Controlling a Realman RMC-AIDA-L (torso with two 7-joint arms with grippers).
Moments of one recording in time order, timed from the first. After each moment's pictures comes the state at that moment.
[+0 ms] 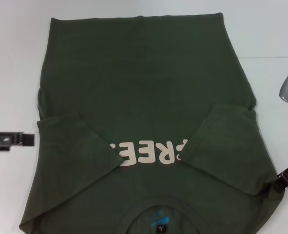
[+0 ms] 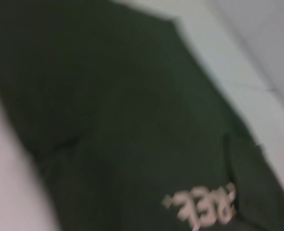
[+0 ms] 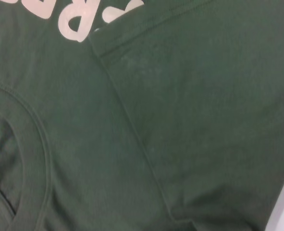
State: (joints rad) left arm -0.50 -2.10 0.43 1.35 2.44 1.91 -2.43; right arm 0.62 2.09 -1.05 -1.21 -2.82 -1.76 2.49
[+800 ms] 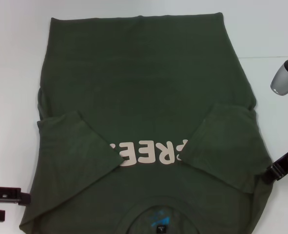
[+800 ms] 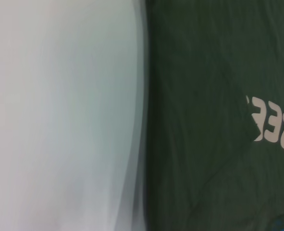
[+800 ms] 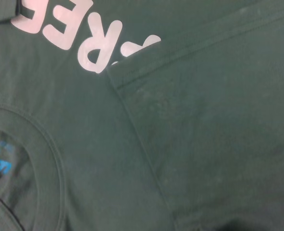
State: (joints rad) left arm -0.50 -2.09 0.37 1.17 2.73 1.96 -2.57; right arm 0.65 2.09 -1.05 -1.19 -2.78 -1.73 2.49
